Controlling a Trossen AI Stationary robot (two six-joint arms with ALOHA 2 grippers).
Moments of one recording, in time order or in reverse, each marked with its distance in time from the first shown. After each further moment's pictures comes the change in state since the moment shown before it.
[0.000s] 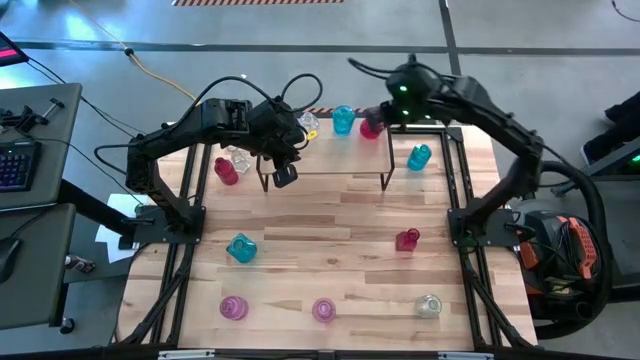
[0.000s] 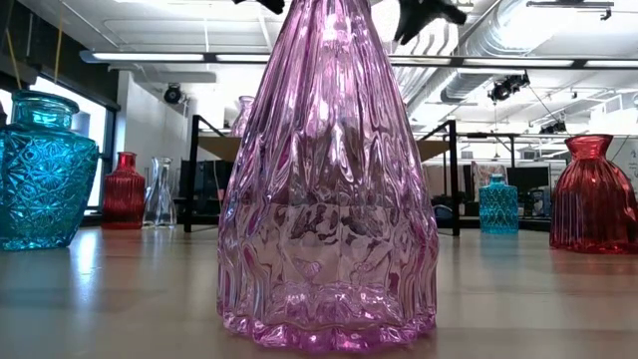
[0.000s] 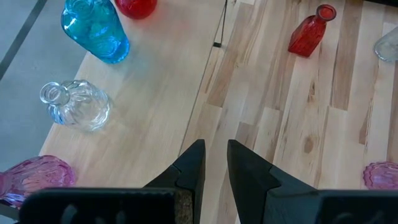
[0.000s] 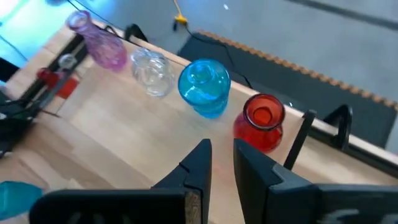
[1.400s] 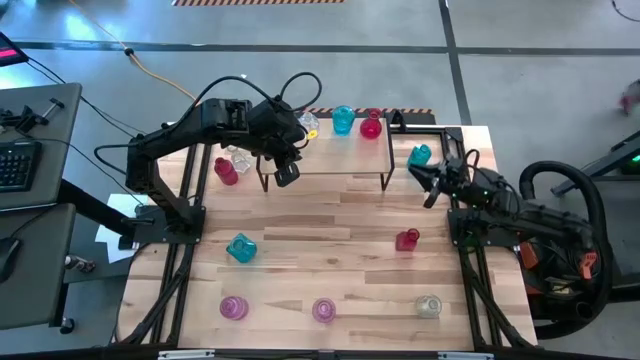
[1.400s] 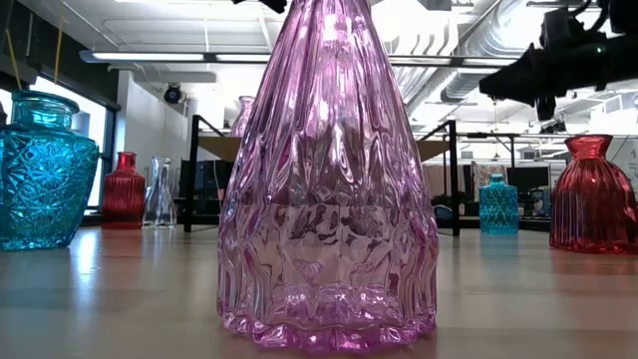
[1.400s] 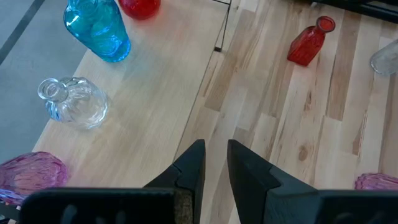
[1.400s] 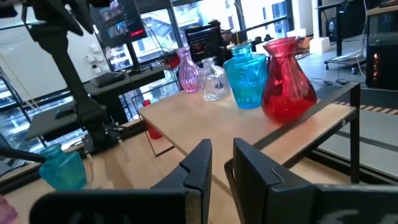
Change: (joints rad) left arm 0.000 0.000 0.000 0.013 0.000 -0.052; right arm 0.124 -1.399 -1.784 1.227 -0.066 -0.281
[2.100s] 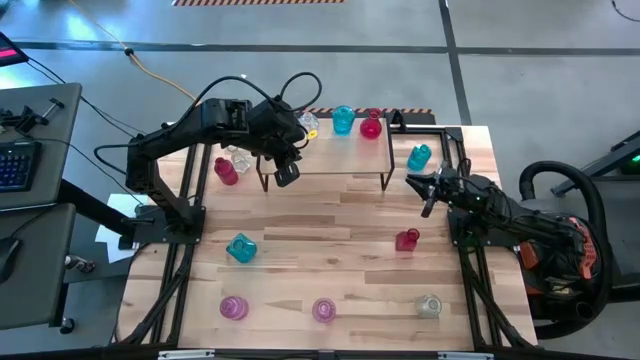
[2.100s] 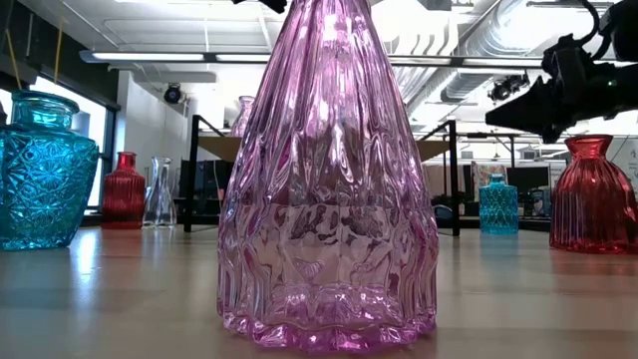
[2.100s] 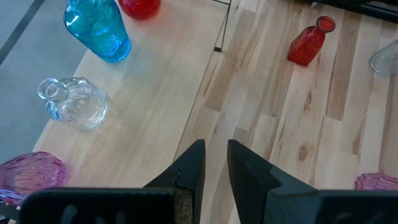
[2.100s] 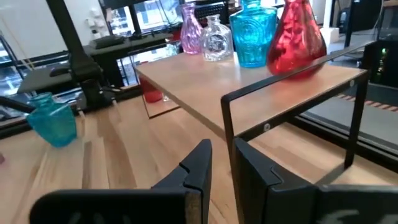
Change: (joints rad) left arm 0.000 0.000 0.000 0.000 0.000 0.000; right arm 0.000 -0.134 -0.113 -0.109 -0.040 -0.085
